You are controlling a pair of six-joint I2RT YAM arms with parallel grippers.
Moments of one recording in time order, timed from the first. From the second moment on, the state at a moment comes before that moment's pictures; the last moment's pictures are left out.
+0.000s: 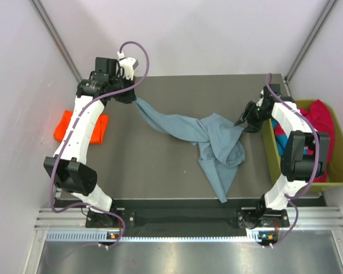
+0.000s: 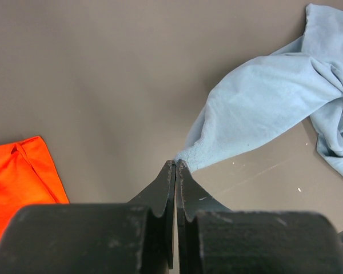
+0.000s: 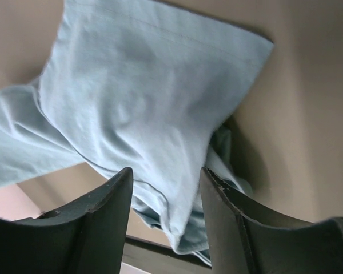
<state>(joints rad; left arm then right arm) -0.18 1.61 1.80 -0.91 0.25 0.11 -0.06 1.74 1.34 -0.78 -0.37 0.51</state>
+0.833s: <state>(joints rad) -0.18 1.63 1.86 -0.91 0.22 0.11 -0.03 1.97 1.51 -0.73 -0.33 0.43</state>
